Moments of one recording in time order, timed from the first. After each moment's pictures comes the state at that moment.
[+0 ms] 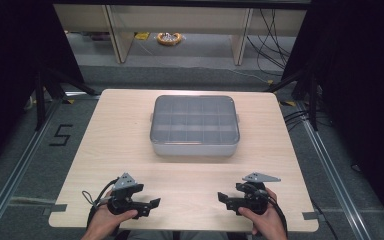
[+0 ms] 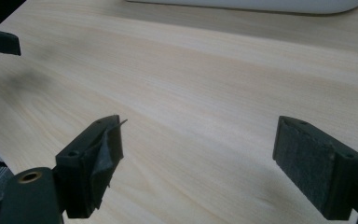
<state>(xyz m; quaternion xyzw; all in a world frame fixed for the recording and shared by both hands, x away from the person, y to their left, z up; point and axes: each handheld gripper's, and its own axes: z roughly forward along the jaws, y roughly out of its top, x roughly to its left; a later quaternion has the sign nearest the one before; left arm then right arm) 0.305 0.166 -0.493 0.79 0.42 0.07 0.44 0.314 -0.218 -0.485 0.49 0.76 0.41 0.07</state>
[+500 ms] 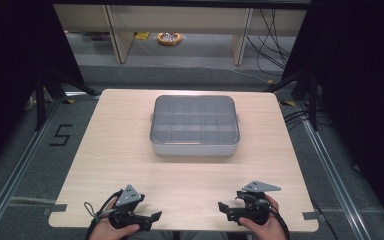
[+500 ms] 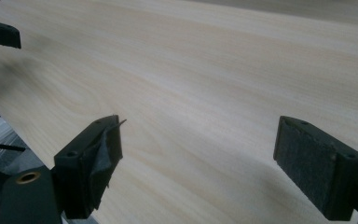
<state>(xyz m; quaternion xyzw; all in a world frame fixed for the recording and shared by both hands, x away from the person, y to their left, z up) 0.276 0.157 -0.501 0.82 0.39 0.09 0.42 0.291 -0.217 -0.488 0.48 0.78 0.40 0.07</state>
